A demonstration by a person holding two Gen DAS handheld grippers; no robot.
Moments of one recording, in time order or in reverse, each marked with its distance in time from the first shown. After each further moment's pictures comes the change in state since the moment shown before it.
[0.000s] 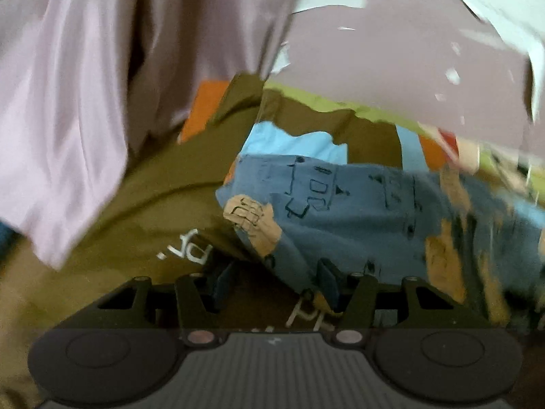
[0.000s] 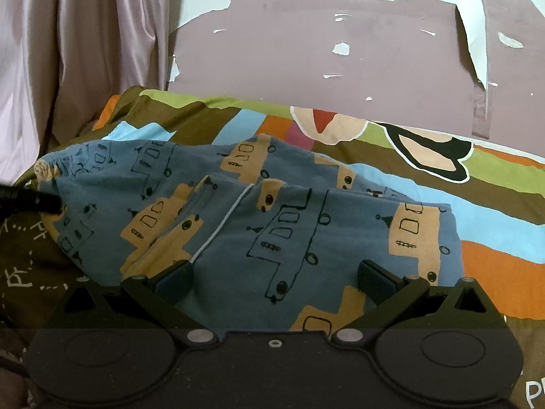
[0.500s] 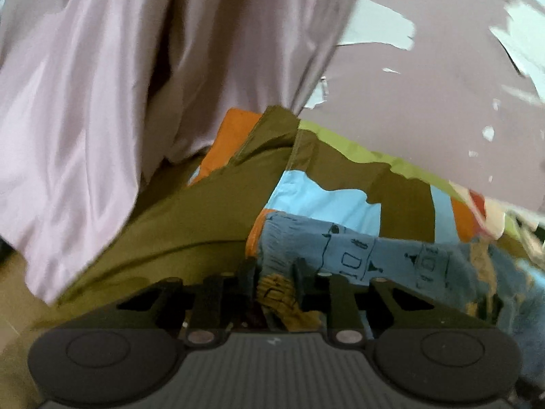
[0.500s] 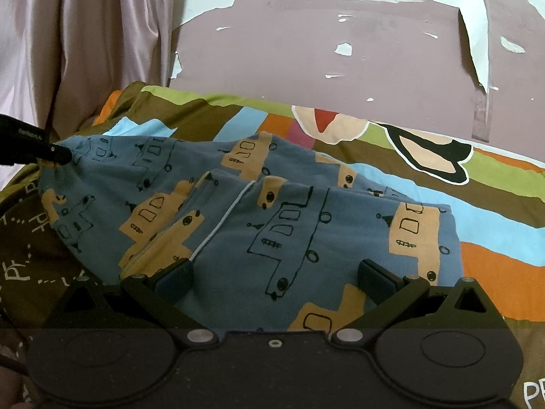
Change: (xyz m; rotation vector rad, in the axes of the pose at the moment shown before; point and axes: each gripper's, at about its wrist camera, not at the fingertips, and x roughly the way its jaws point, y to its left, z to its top) left arm 0.019 0.018 0.034 -0.036 -0.101 0.049; right arm 0.001 0.002 -0.002 -0.016 0.000 -0.004
